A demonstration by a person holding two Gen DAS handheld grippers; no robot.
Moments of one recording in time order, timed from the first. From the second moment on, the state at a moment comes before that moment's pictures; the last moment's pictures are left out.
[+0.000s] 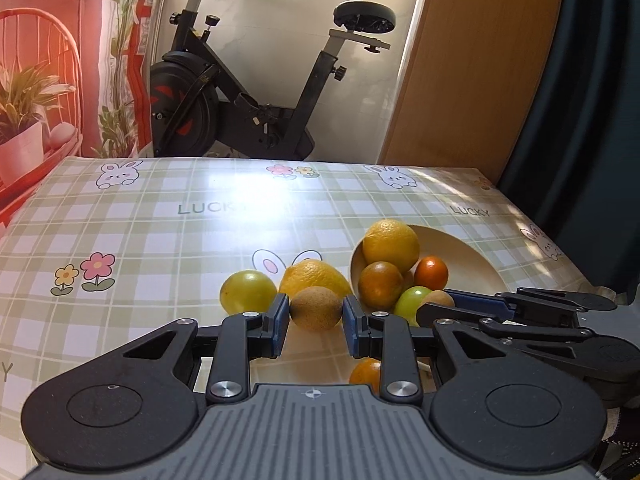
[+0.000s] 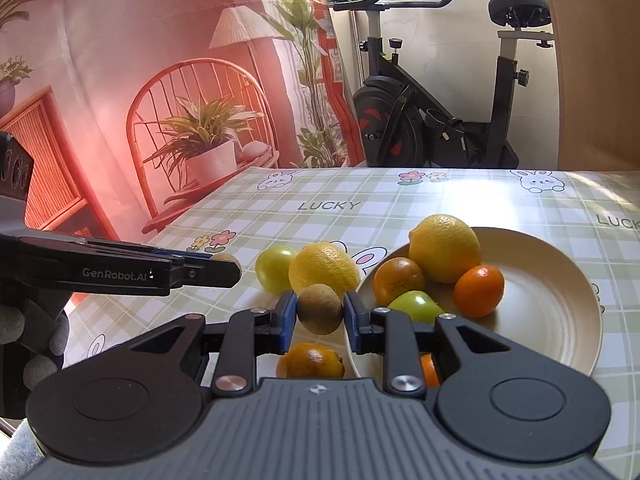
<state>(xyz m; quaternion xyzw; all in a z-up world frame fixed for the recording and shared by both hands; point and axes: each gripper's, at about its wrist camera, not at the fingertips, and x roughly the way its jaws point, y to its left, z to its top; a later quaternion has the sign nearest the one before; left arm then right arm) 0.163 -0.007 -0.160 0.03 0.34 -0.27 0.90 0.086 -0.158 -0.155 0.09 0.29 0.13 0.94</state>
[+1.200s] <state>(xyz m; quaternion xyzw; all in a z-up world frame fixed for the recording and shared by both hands) 0.246 -0.193 -0.189 0.11 0.40 -0.34 0.85 0.125 -0.269 -0.197 0.04 0.27 0.04 0.96</state>
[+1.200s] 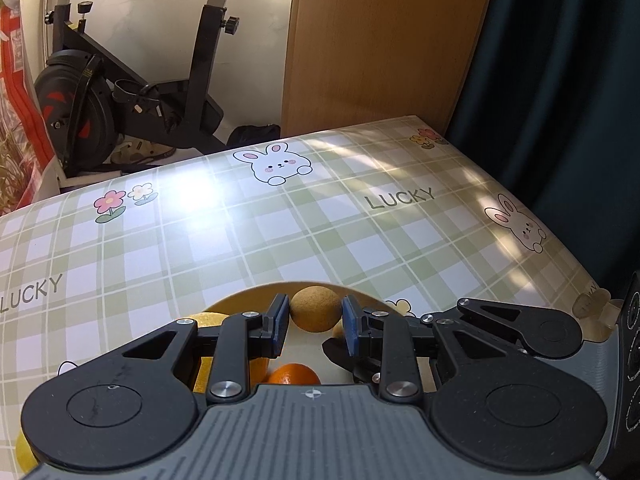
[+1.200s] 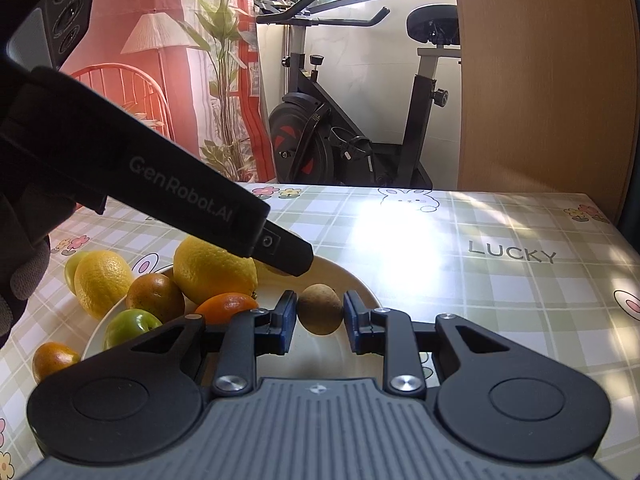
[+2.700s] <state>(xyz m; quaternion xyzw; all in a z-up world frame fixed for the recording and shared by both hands) 0.213 -0.106 -0.153 0.00 0.36 -0.28 0.89 0.115 -0.278 -0.192 0.07 0.23 0.03 0.97</state>
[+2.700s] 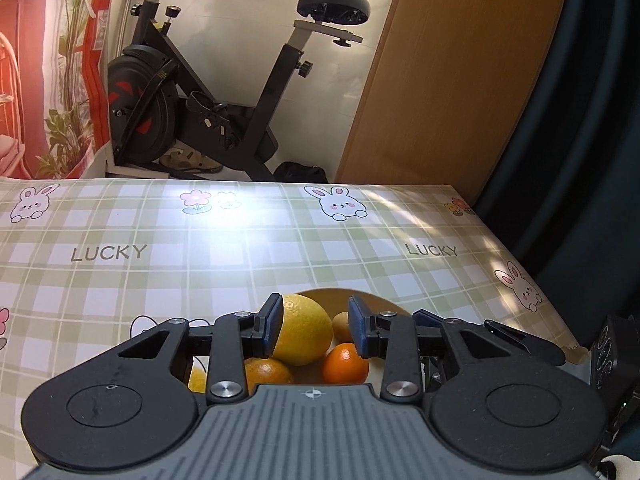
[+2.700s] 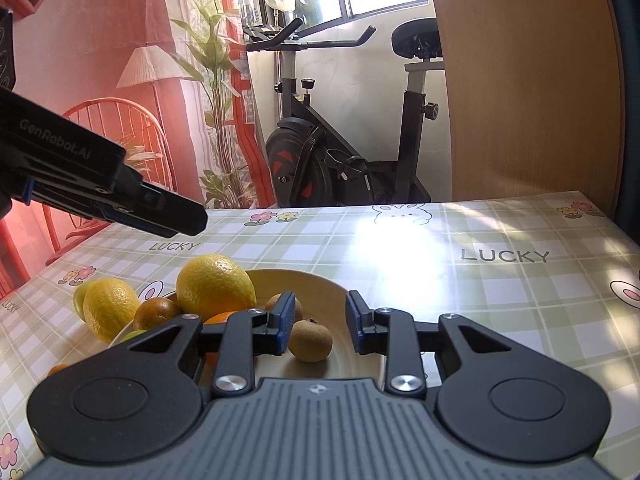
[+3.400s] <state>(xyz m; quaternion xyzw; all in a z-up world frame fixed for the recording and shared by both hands) 0.178 -0.005 -0.146 -0.06 0.35 -0.23 0.91 0.100 -0.267 -0.185 0.07 0.26 0.02 0.96</state>
